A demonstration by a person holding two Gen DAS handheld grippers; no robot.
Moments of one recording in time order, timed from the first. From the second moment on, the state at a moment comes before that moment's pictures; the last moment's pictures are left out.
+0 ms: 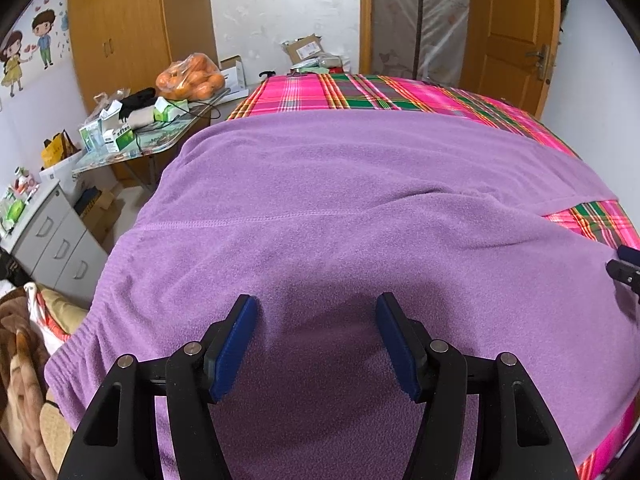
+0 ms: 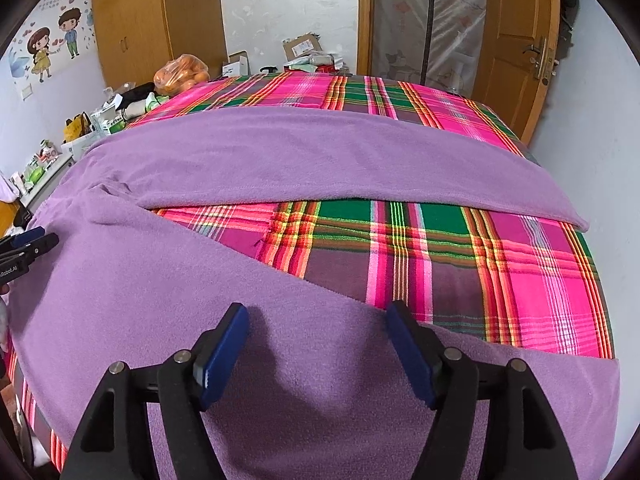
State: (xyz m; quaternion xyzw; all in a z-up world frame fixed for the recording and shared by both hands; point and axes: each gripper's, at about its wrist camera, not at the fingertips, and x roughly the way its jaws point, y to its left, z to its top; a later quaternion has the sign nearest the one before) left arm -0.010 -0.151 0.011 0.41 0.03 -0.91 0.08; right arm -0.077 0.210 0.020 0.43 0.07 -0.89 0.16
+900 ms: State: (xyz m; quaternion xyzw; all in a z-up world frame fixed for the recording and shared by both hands) left arm -0.026 -0.141 0.035 0.38 -0.01 -0.93 0.02; right arm -0.082 0.096 0.046 0.42 0.09 -0.84 0.34
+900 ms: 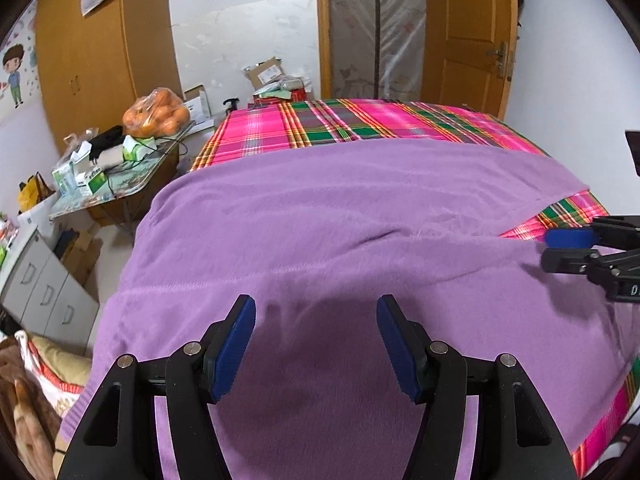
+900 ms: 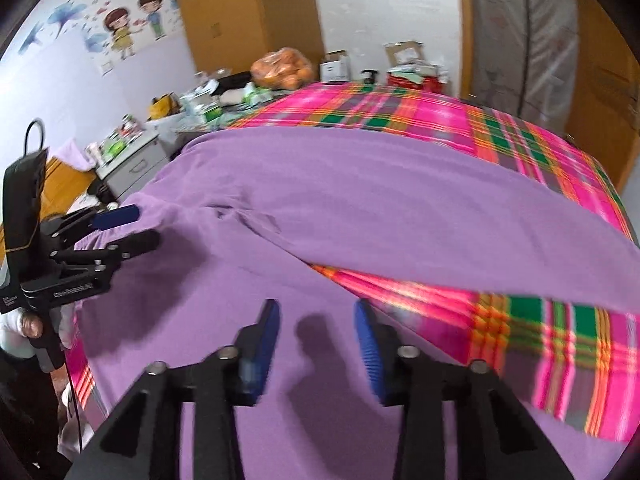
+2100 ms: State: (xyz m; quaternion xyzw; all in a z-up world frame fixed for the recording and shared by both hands) left arm -0.049 -0.152 0.011 0.42 0.01 -0.91 0.02; right arm -0.130 0.108 0.030 0.45 0.05 -0.83 0.31
